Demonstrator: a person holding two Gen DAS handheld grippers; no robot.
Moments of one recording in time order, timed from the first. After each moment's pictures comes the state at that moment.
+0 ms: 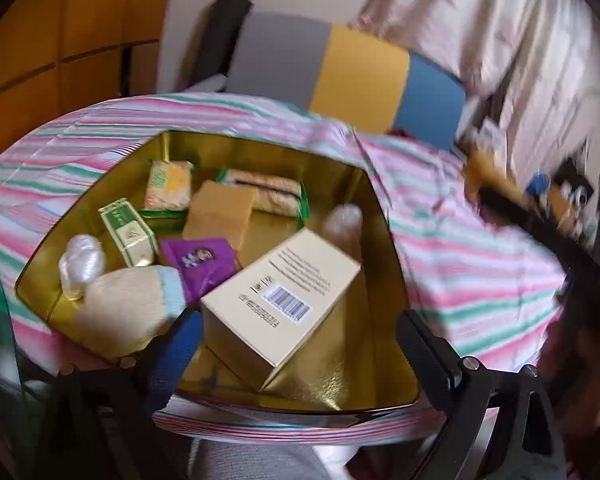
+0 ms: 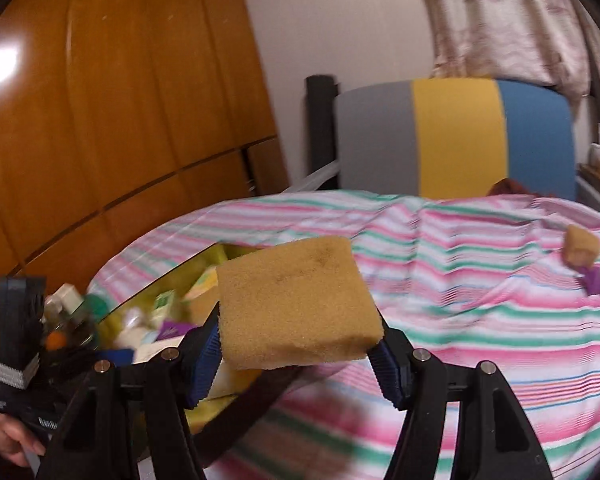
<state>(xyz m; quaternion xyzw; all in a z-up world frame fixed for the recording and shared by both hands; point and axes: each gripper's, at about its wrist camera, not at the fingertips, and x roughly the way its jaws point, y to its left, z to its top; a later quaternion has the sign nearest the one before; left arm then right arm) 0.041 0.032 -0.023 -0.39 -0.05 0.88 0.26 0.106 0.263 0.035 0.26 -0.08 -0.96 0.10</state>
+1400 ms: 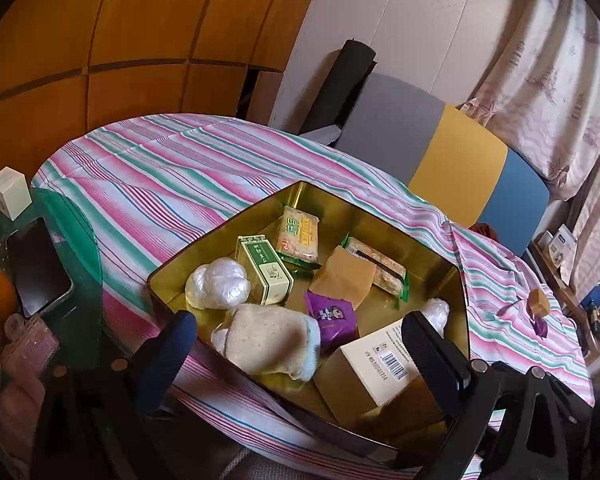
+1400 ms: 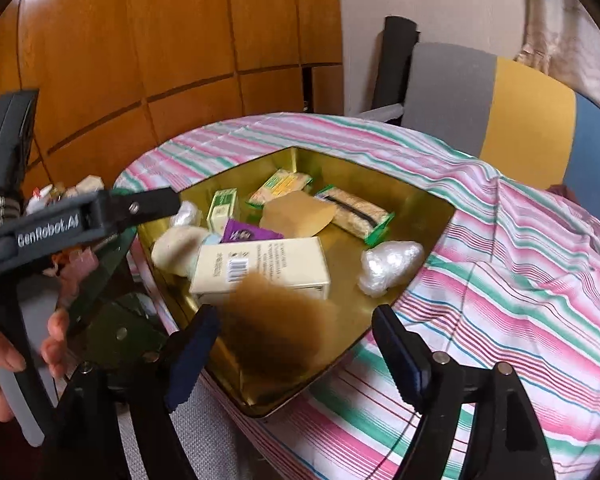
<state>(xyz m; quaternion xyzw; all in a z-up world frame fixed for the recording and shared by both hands) 0.044 -0.030 0.001 -0.34 -0.14 0.93 0.08 0.103 0.176 0.006 0.37 0.03 -0.92 0.16</state>
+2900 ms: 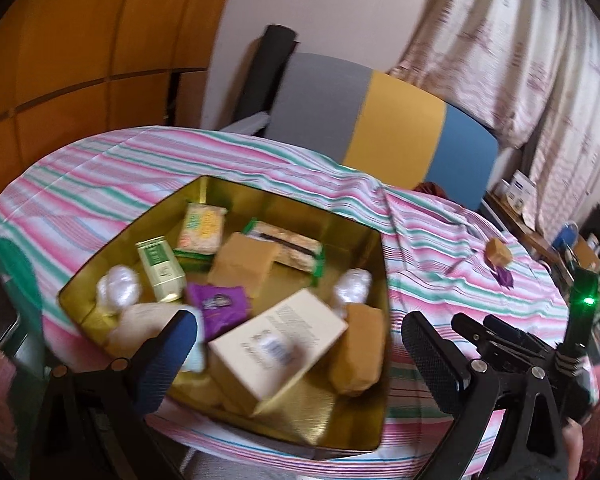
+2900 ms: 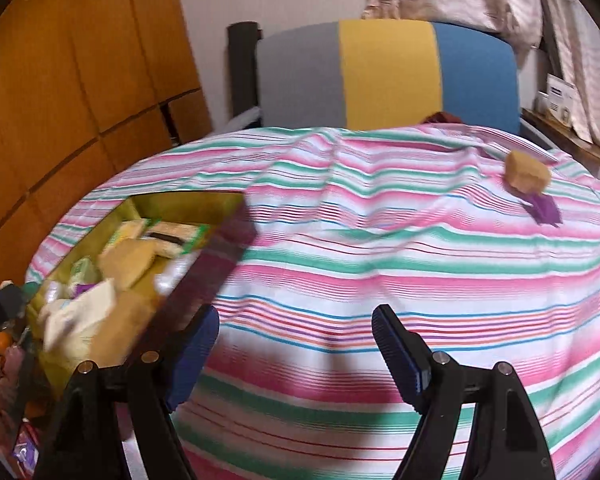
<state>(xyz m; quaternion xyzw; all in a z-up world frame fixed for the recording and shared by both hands) 0.052 0.052 0.017 -0.35 -0.07 0.92 0.19 0.095 0.318 -0.011 0.36 -0.10 -0.93 -0.05</state>
